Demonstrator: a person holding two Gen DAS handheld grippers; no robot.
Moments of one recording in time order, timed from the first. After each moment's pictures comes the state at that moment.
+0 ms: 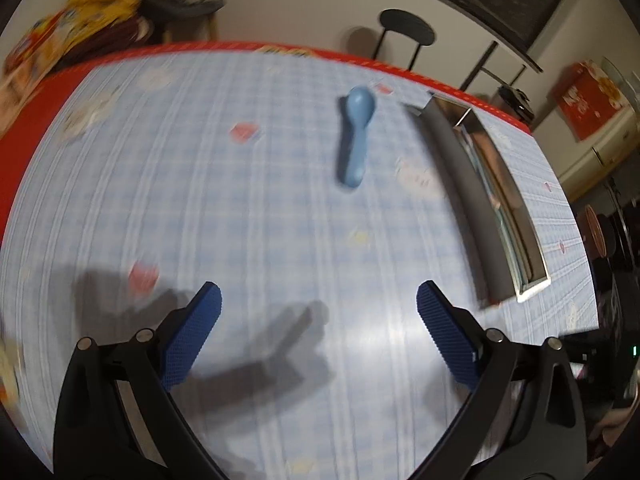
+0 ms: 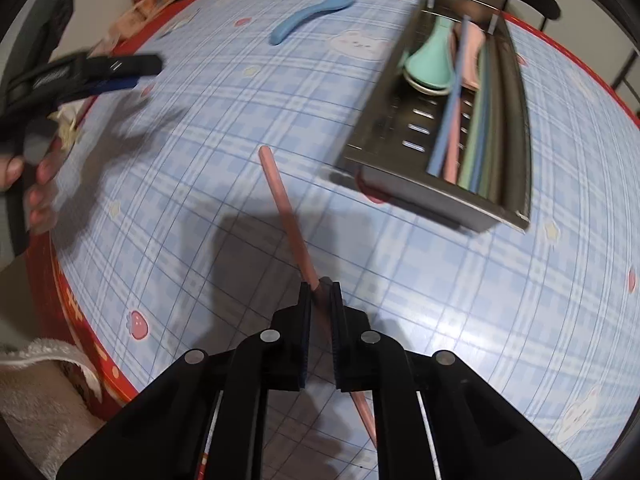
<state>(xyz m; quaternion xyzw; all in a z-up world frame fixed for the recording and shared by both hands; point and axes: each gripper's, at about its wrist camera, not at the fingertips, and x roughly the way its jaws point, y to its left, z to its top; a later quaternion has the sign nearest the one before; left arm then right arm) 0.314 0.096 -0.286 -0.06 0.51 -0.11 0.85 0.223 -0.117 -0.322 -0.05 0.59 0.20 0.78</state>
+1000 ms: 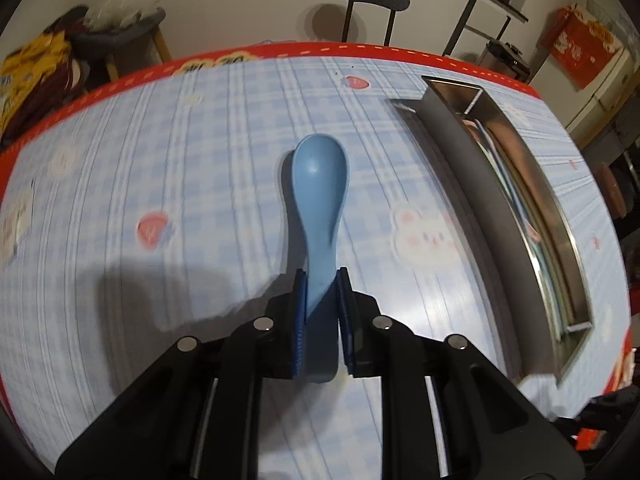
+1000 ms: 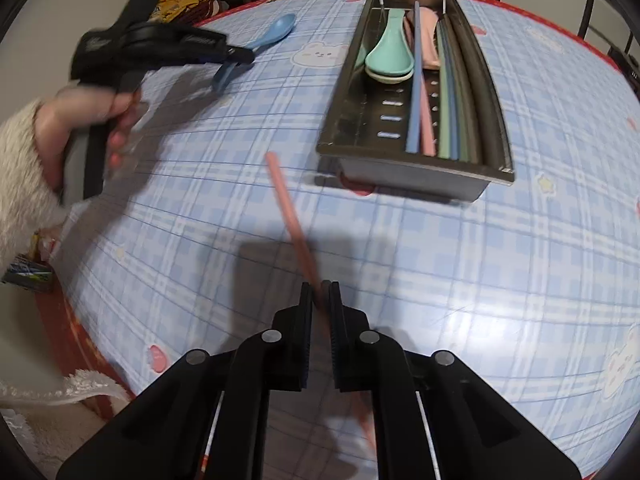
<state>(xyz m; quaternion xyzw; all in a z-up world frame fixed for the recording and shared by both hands) 0.399 0.043 -0.318 0.01 0.54 -0.14 0.83 0.216 -0.133 -0.320 0.04 0.58 0.18 0.79</state>
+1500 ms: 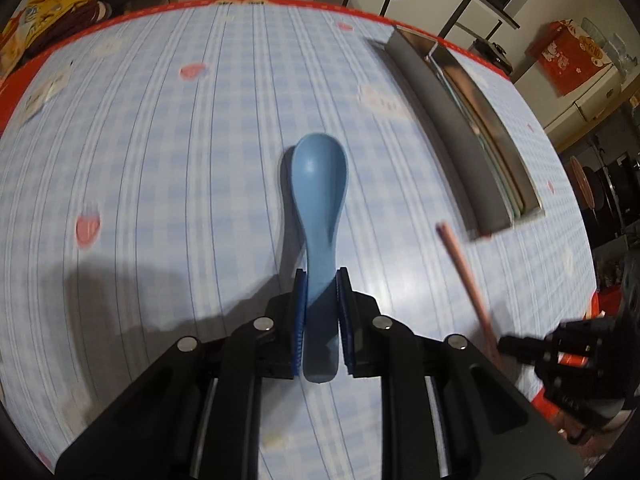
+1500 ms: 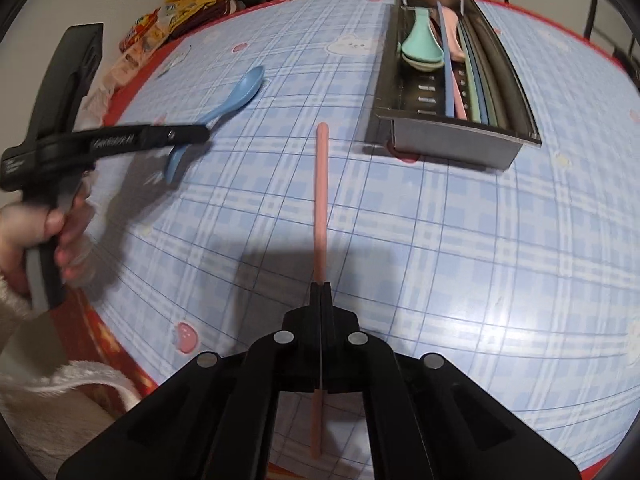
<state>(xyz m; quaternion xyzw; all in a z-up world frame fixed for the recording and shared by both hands) 0.266 0.076 -0.320 -0.04 0.57 -0.16 0.81 0.188 -0.103 -0.318 0.01 0.57 0.18 0.80</state>
